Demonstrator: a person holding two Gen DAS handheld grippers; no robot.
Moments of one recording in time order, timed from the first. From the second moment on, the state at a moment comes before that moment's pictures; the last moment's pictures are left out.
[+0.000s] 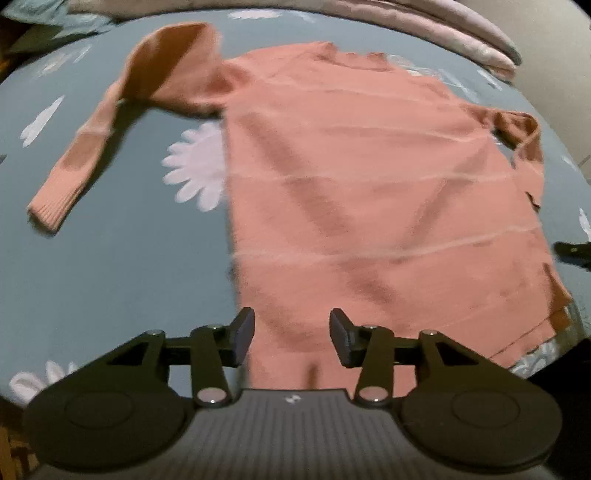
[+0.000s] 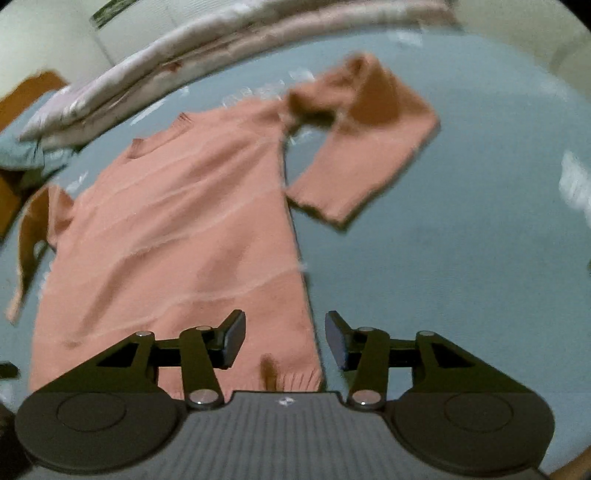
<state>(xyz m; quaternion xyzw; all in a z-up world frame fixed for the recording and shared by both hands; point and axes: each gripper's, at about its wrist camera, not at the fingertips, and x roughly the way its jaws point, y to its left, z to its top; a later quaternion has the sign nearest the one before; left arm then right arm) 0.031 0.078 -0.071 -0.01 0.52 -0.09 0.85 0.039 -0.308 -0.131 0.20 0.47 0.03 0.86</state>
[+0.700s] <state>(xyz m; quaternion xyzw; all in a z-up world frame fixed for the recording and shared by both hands) 0.038 0.053 -0.120 0.04 0.58 -0.08 0.81 -0.006 -0.334 -0.134 0.27 0.48 -0.01 0.84</state>
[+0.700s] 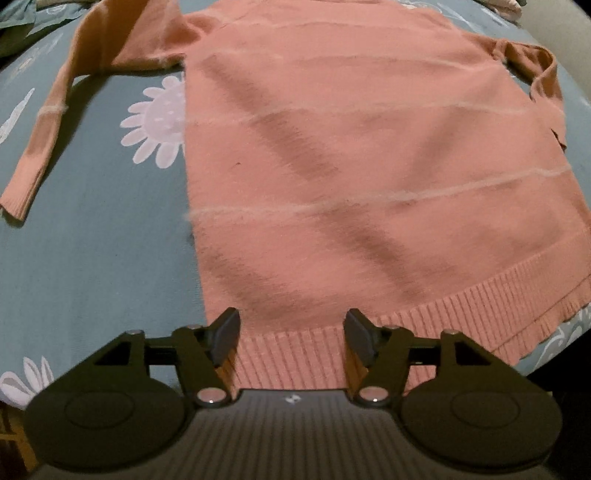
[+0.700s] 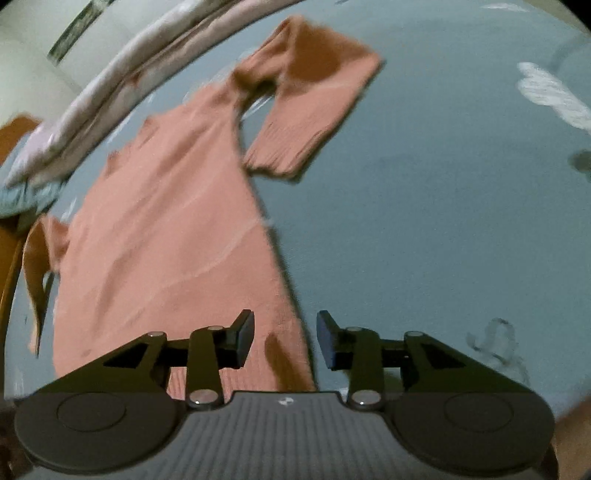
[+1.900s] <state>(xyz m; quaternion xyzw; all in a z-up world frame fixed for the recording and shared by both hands) 0.058 0.040 -0.152 0.04 0.58 -0.04 0.81 0.001 -0.308 -0.139 0.23 0.49 0.00 0.84</state>
